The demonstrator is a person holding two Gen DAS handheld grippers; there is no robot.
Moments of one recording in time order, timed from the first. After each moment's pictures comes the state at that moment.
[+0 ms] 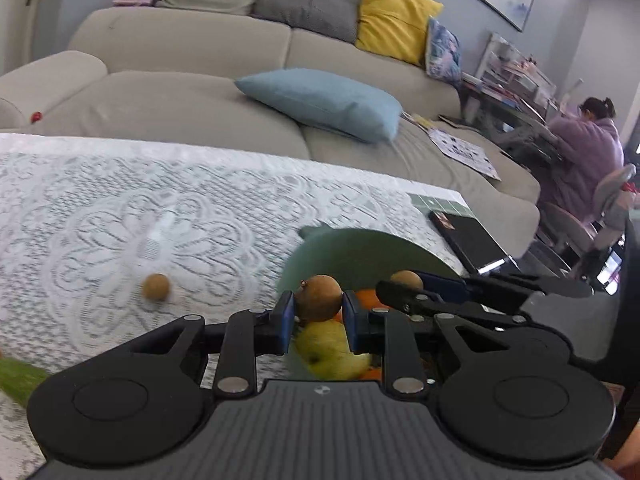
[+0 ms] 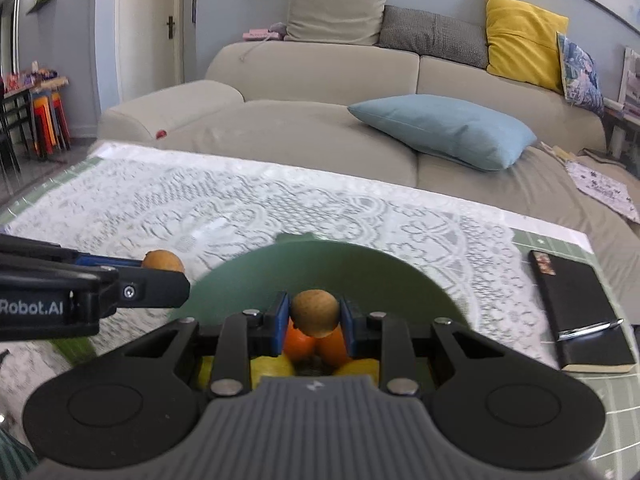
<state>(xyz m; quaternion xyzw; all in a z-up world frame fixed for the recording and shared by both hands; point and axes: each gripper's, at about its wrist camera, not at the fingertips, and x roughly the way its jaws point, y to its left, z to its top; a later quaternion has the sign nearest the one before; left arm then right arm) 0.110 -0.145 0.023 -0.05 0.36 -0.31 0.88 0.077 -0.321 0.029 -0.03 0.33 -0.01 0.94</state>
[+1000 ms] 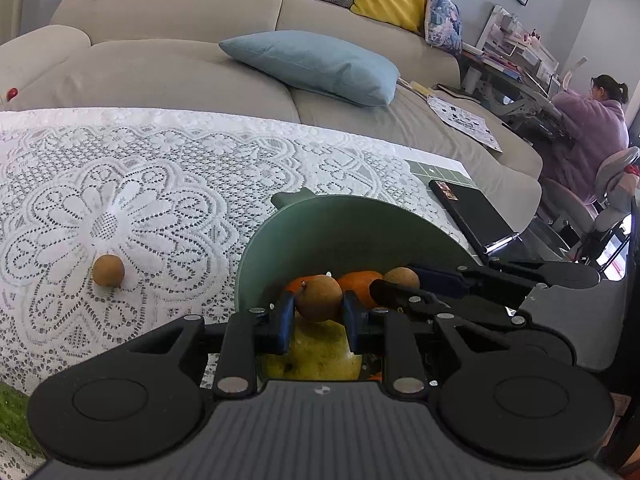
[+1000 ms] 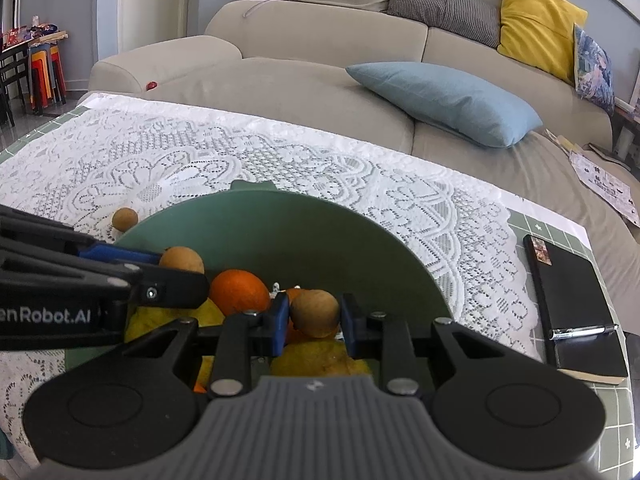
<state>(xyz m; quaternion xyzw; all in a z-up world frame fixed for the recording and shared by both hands) 0.133 -0.179 -0.007 -0.04 0.39 -0.31 0.86 0.098 -0.338 0.001 -0.06 0.37 -0.01 0.93</state>
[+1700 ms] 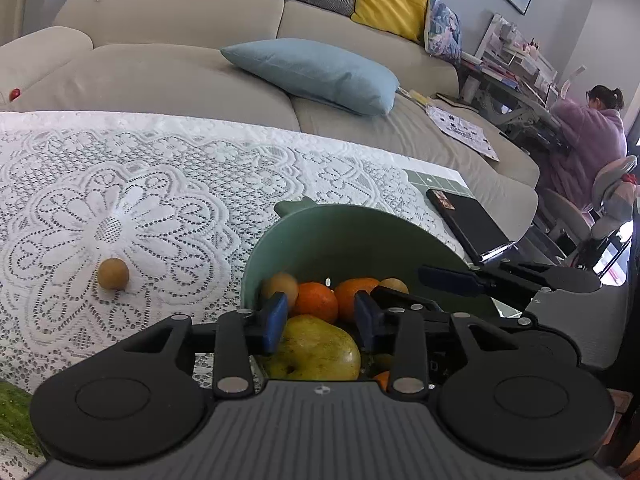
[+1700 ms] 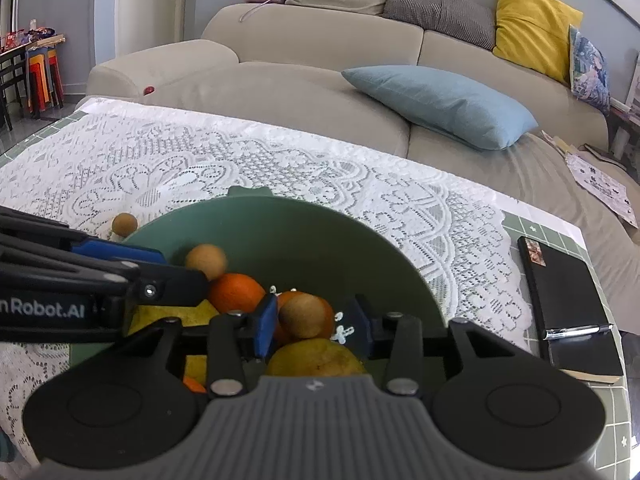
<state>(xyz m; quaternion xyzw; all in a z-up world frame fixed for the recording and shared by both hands) 0.131 -0.170 0.000 -0.05 0.38 -0.32 0.87 0.092 -0.339 0.009 -0.06 0.36 -0.02 0.93</state>
